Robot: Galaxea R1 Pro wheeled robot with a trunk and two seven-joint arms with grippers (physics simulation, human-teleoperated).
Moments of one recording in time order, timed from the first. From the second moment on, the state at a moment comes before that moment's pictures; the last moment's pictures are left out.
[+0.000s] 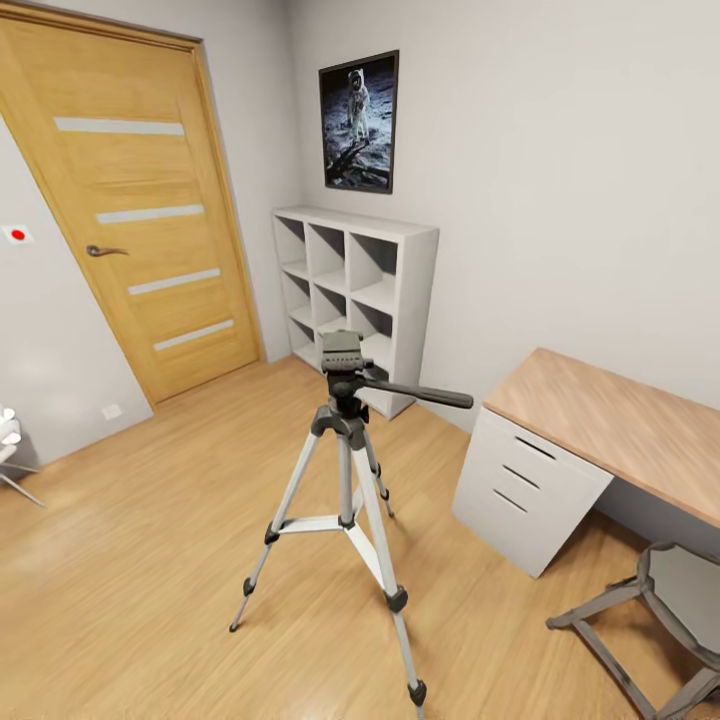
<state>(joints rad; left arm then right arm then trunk) -0.07 -0.01 -0.32 -0.05 0.80 -0.22 -0.04 -0.23 -0.15 -0.08 0.03 0.13 -0.06 0.04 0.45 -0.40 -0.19</state>
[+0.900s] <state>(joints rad) -0.07 -0.01 -0.32 -0.05 0.80 -0.22 -0.04 -0.23 -0.15 -0.08 0.03 0.13 -0.06 0.04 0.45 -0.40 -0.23</state>
